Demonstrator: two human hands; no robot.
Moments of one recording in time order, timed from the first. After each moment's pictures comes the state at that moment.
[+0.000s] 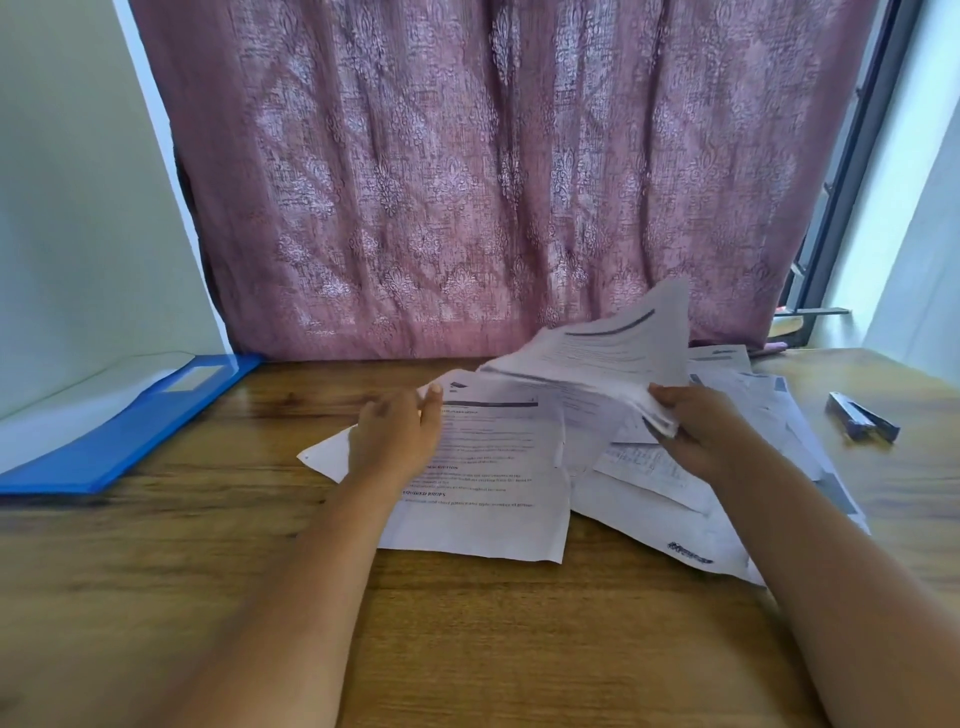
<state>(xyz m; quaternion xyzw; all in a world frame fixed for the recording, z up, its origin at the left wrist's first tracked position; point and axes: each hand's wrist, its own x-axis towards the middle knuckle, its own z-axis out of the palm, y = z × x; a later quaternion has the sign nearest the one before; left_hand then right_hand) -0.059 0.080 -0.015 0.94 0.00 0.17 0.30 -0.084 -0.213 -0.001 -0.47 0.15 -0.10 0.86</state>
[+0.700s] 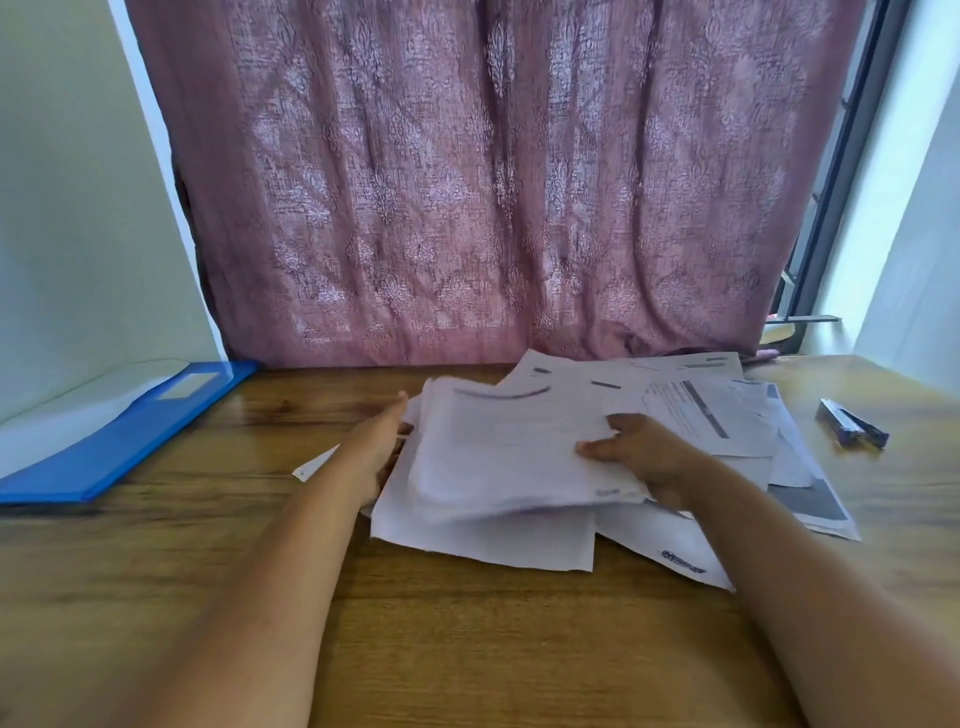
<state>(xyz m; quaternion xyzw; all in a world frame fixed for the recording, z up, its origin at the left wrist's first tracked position) -0.049 0.102 -0.010 0.71 0.14 -0.11 0.68 -0.100 -0.184 -0.011 -0.74 0.07 0.06 0.67</state>
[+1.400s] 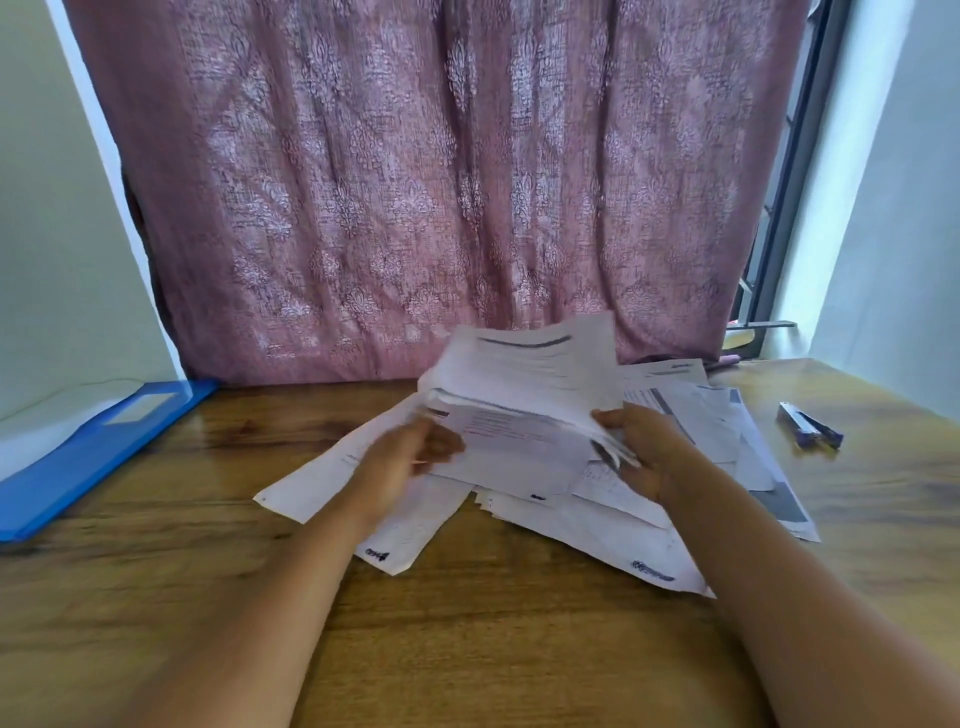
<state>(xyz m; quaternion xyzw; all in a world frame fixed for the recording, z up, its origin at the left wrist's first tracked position) -0.065 0.065 -0.025 0.77 -0.17 -0.02 0.62 -0.090 -0.202 -0.001 -0.54 0.15 -0.05 0.83</state>
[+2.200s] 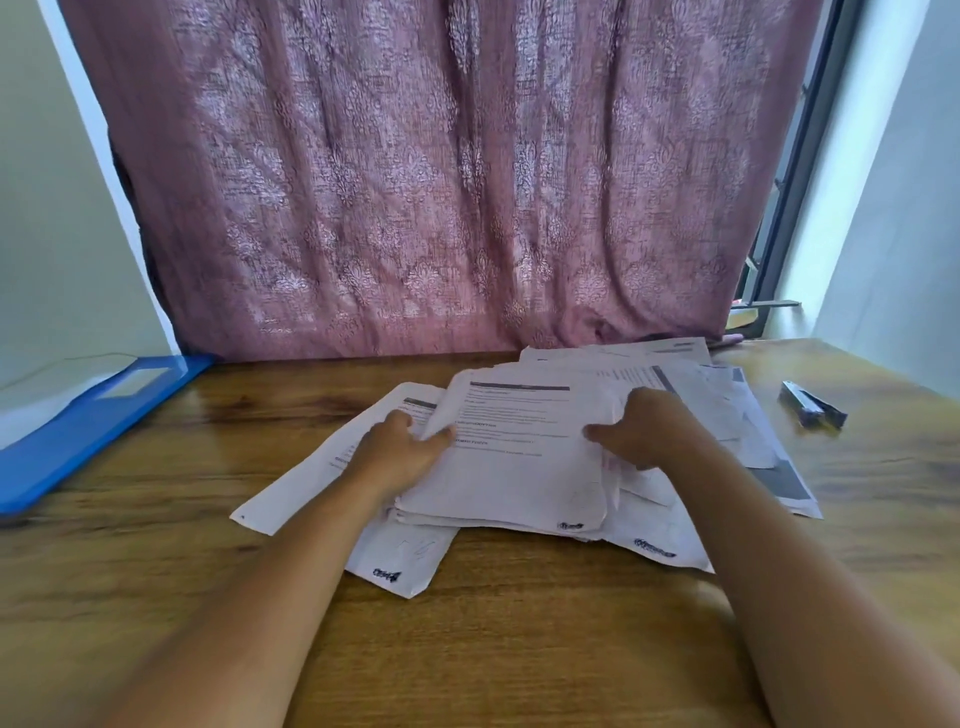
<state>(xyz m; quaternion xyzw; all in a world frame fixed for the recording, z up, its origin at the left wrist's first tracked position) -0.066 0.055 -0.021 0.92 0.01 -0.02 0.40 -0.111 -0.197 0.017 -0.96 0.17 -0.03 0.20</state>
